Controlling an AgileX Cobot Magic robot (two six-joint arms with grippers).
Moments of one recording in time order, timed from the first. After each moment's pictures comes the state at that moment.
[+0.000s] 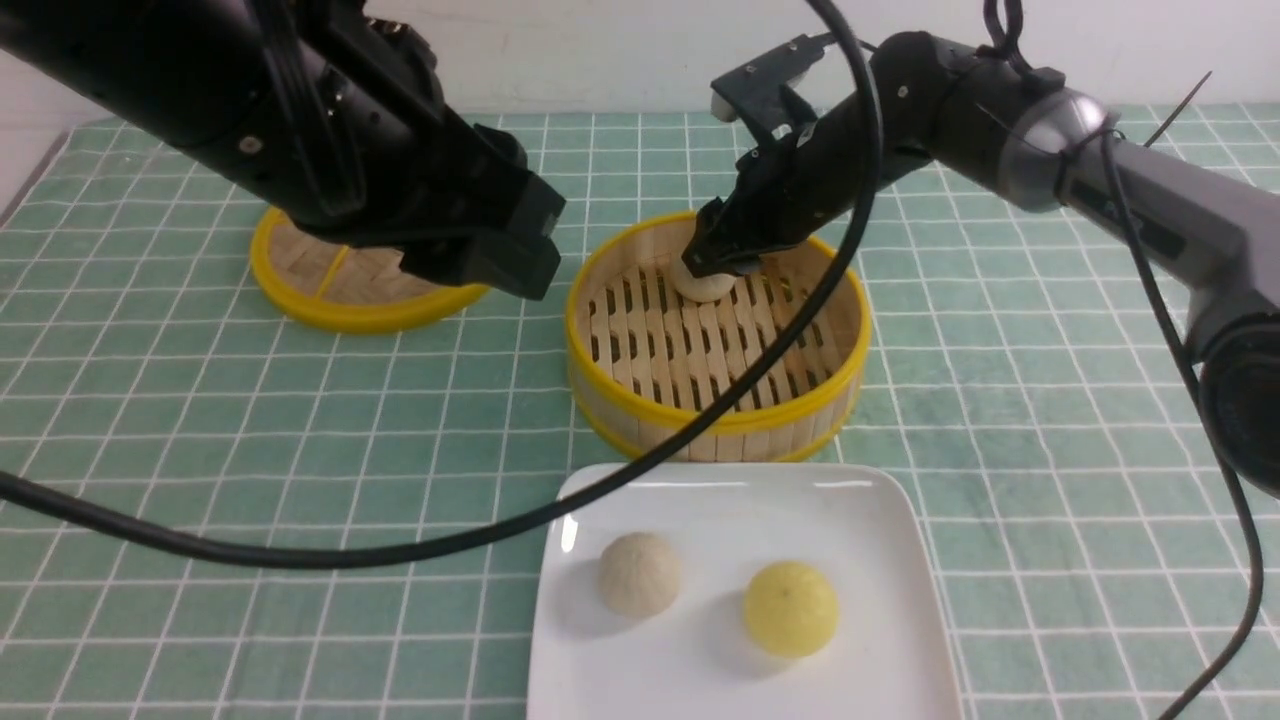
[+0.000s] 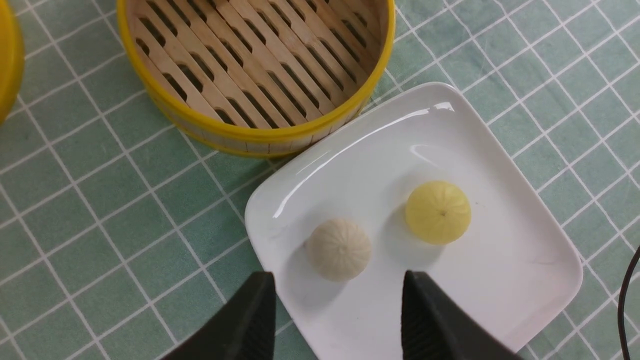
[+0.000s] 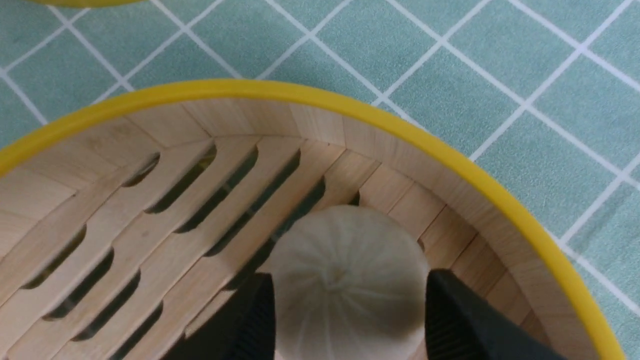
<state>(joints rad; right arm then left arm) 0.36 2.39 -2.16 0.46 0.77 -0.57 -0.50 1.37 -1.50 -0.21 1.12 0.14</state>
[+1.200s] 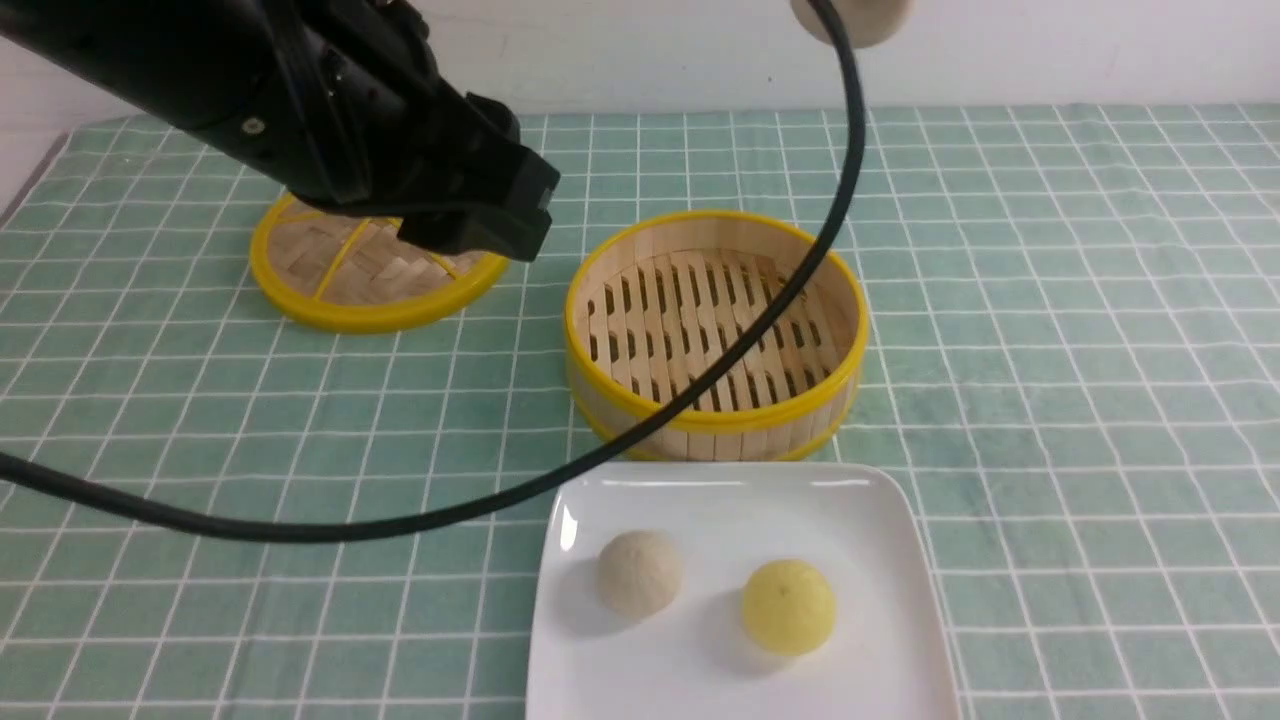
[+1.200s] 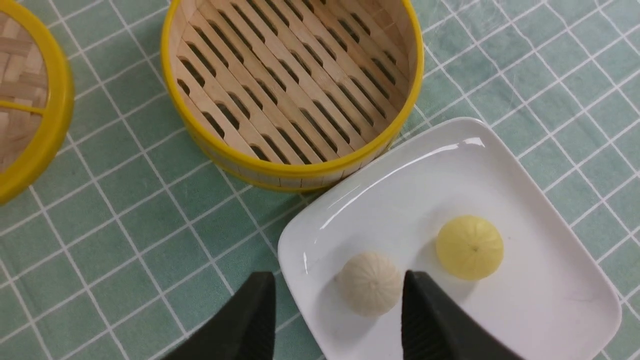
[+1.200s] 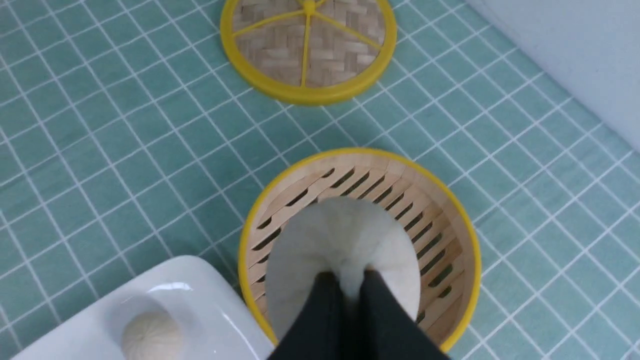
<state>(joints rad) 0.35 1.77 -2.15 0.40 1.26 -0.50 -0.50 1.37 -1.50 -0.16 1.05 0.14</state>
